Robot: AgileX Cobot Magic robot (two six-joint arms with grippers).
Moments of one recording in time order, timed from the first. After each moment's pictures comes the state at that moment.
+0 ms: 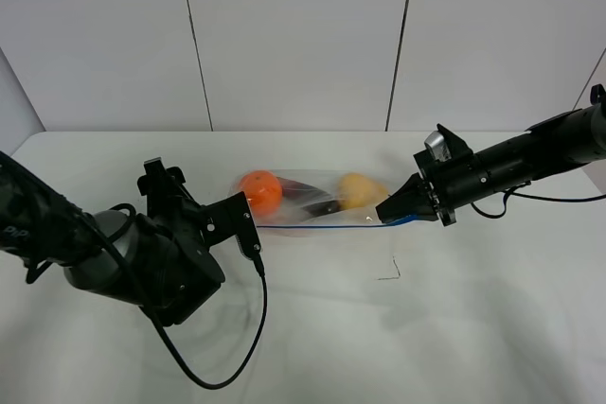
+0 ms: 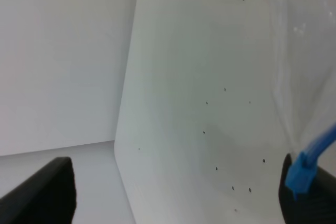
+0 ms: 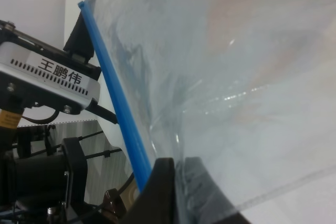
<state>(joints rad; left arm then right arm) -0.84 1.97 -0.75 1.74 0.92 -1.13 -0.04 2.09 -1.17 1.20 1.21 -1.00</state>
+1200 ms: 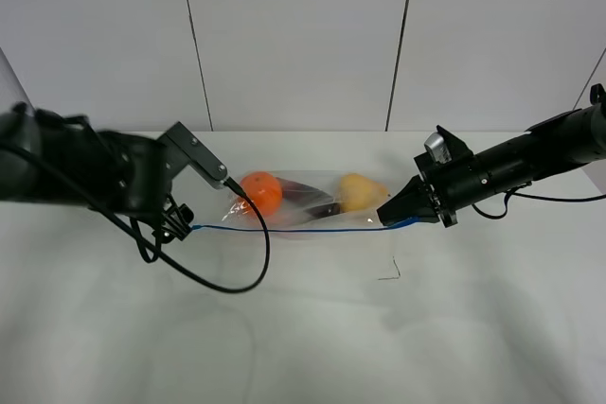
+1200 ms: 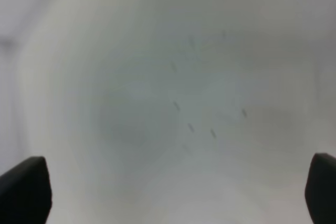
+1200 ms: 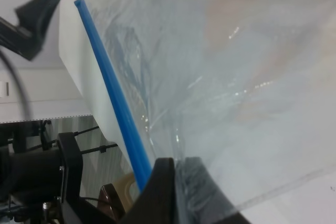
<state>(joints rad) -0.58 1.74 -0.91 1.12 0.71 -0.78 -0.04 2.09 -1.17 1.18 1.21 -1.00</state>
